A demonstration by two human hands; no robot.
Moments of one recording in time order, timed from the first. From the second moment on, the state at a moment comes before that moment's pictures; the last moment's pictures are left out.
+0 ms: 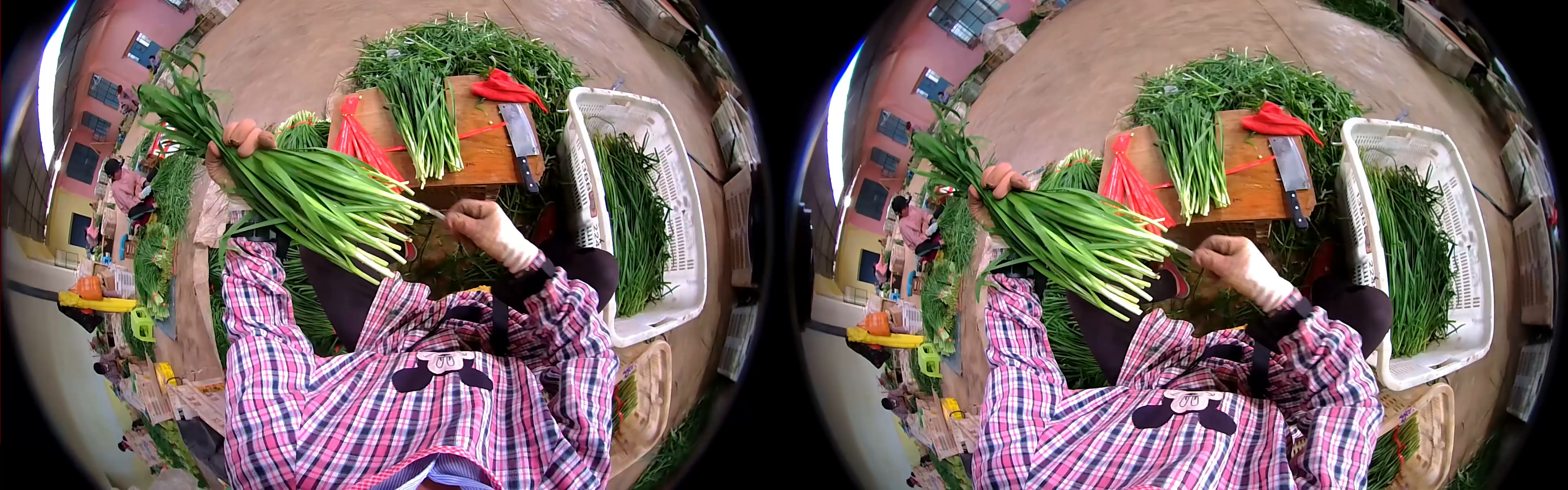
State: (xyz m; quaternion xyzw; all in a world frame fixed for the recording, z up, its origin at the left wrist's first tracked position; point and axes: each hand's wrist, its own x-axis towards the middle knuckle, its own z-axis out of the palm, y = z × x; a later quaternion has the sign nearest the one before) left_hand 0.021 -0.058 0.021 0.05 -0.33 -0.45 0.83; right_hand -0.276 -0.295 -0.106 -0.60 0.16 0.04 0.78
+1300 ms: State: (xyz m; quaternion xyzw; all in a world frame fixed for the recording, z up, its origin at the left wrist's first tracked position) left_hand -0.089 -0.226 -0.013 0.62 -0.33 -0.44 0.56; right_hand -0.266 -0.318 -0.189 -0.03 -0.14 -0.17 0.98
